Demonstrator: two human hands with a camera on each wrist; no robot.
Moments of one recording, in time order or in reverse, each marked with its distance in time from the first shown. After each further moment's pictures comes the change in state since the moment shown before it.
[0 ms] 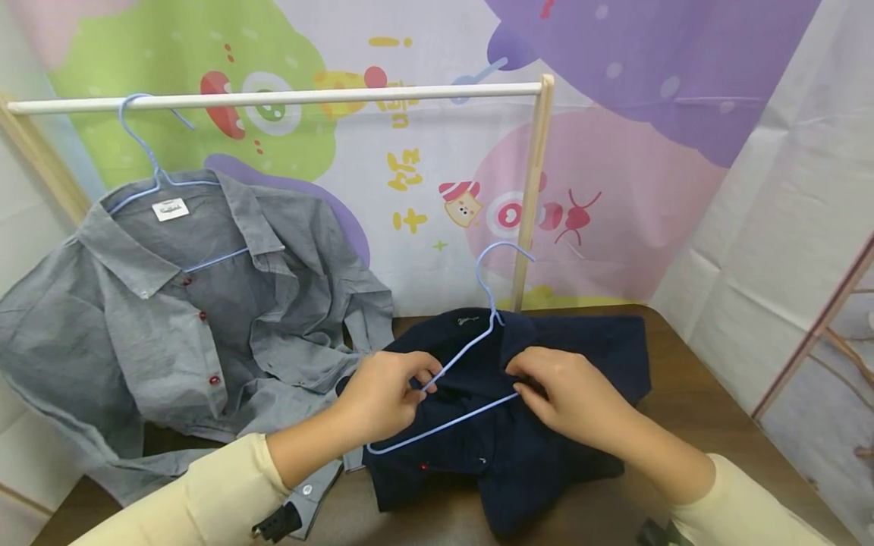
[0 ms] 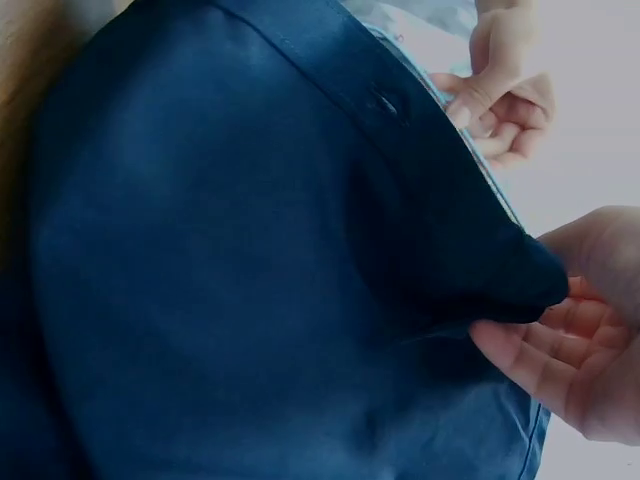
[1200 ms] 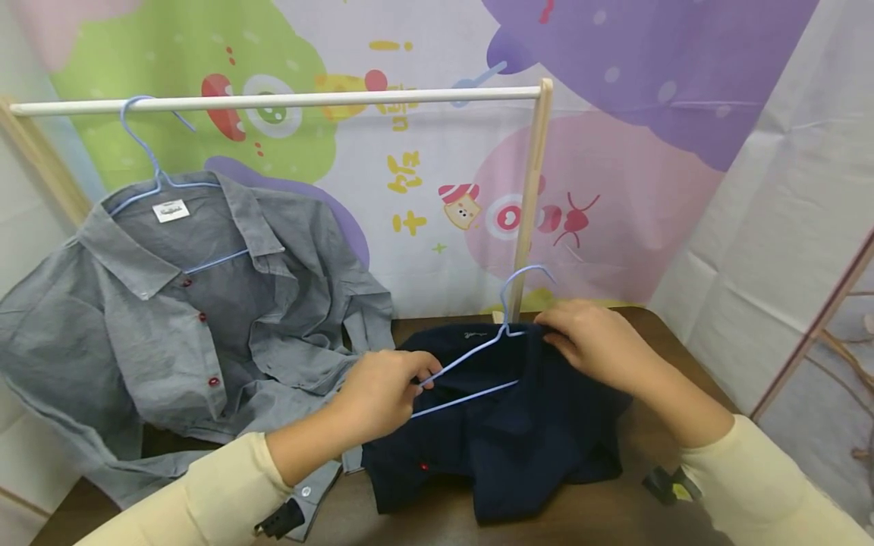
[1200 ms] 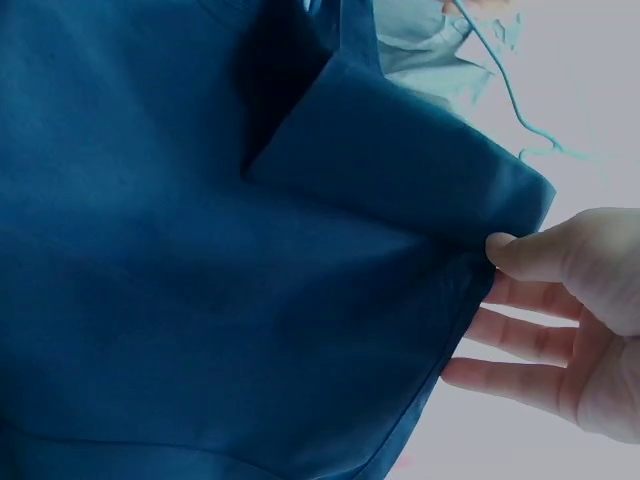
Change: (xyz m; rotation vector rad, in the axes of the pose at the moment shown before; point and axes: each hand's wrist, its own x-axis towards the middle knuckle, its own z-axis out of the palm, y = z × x) left_hand 0.002 0.001 -0.003 0.164 0.000 0.031; right_hand 0.020 0.048 -0.032 -0.204 -0.076 0.019
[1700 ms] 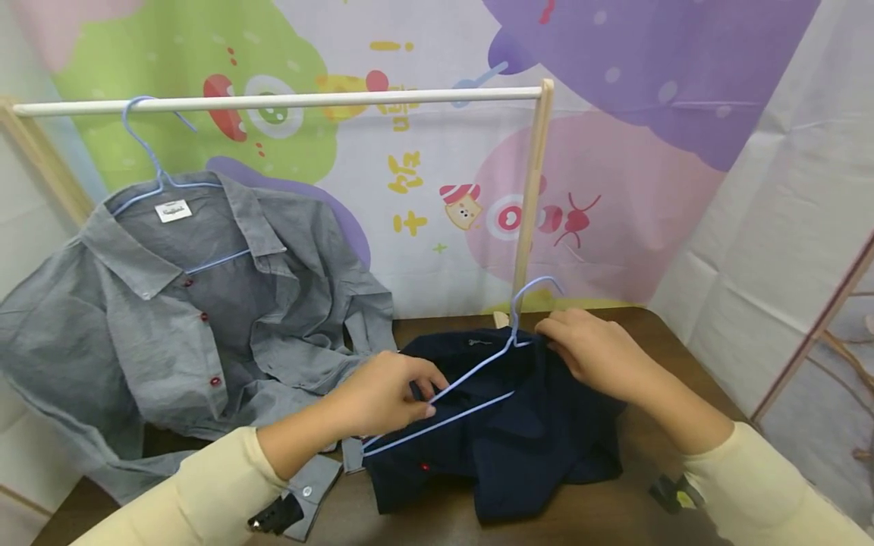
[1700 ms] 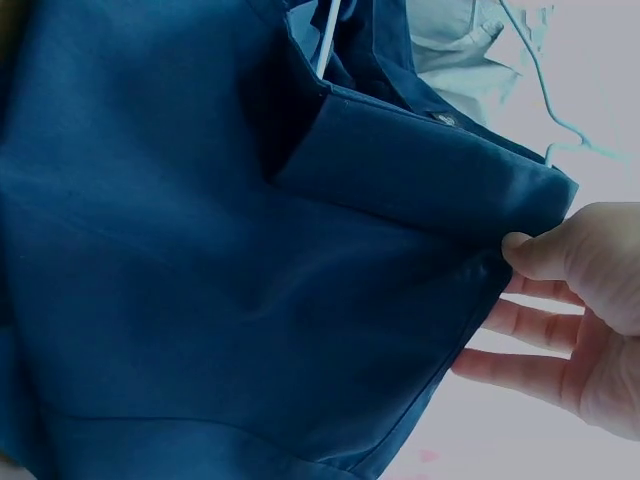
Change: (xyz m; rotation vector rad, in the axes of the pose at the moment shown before) left_hand 0.004 -0.004 -0.014 -0.246 -0.240 -0.013; right_hand -0.010 0.003 0.013 -0.036 -0.035 -0.006
